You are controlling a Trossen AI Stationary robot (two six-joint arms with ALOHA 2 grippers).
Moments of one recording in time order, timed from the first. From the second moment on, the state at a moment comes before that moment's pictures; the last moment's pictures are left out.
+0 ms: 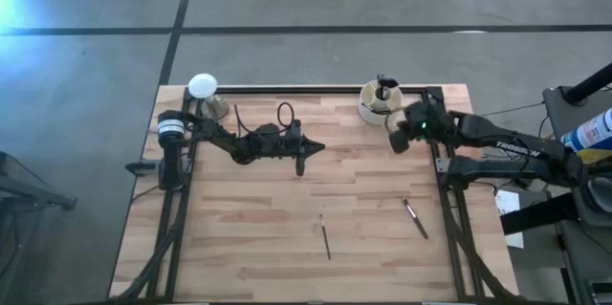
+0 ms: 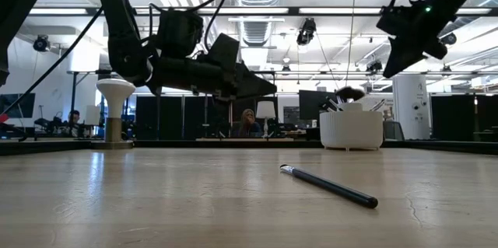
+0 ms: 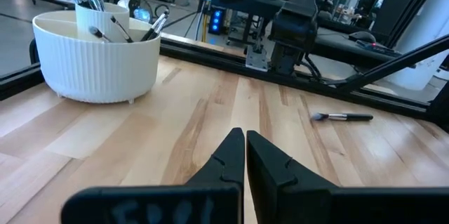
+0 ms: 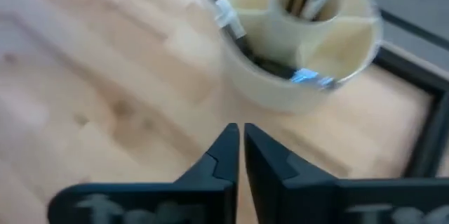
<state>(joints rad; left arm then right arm) 0.23 1.89 0.71 1.12 0.14 -0.19 -0.35 0.80 0.68 -0.77 0.36 0.47</state>
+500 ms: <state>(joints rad) 0.23 2.10 0.73 1.45 0.17 -0.31 0.28 0.97 0.68 -1.02 0.38 1.29</state>
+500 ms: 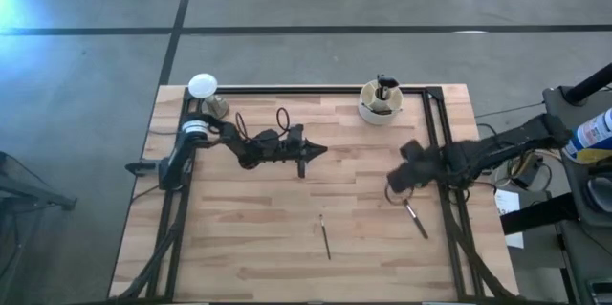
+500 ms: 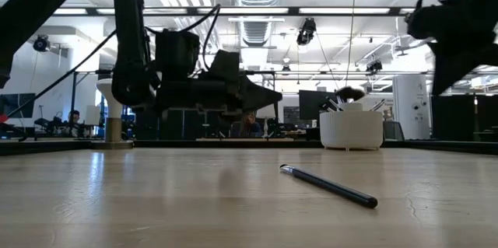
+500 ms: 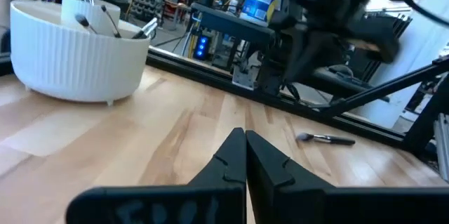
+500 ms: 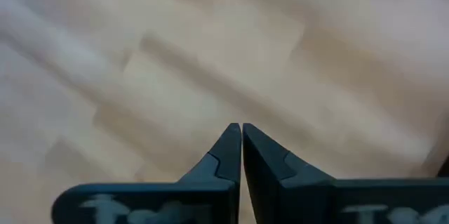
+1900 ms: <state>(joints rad) 0.23 2.12 0.73 1.42 0.17 -0.30 0.46 1.44 0.64 -0.85 -0.05 1.60</state>
